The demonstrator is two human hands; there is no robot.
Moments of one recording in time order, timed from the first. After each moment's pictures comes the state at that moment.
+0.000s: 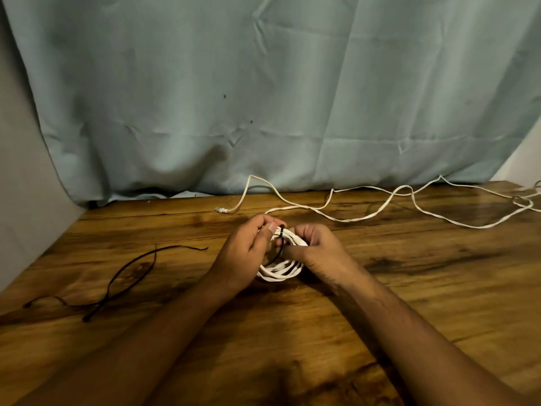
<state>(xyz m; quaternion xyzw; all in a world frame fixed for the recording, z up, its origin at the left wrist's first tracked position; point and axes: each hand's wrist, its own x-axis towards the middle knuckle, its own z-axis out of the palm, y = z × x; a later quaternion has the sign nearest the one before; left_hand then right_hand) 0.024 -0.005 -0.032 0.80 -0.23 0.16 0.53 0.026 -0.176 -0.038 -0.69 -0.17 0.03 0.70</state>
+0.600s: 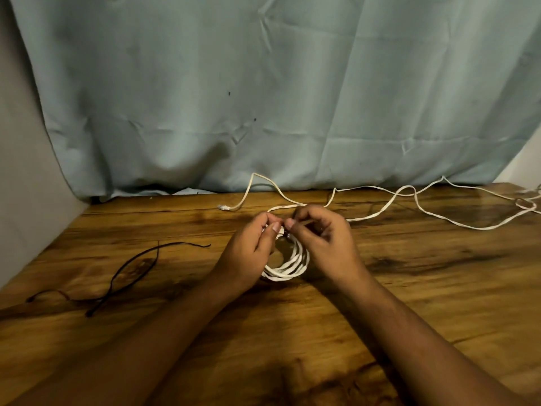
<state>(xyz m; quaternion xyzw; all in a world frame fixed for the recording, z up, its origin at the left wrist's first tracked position) 0.019 -0.007 -0.034 0.80 -0.24 0.16 0.52 0.024 -0.177 -0.025 -0.76 -0.22 -0.22 0.57</state>
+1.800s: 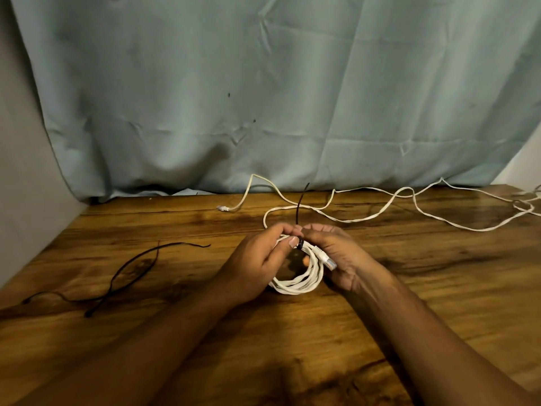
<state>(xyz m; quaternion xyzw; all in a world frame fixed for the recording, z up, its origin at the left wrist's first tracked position) 0.005 -0.009 -0.029 0.82 -0.34 0.14 0.44 0.029 -0.188 -0.022 -0.60 -0.01 0.10 0.79</state>
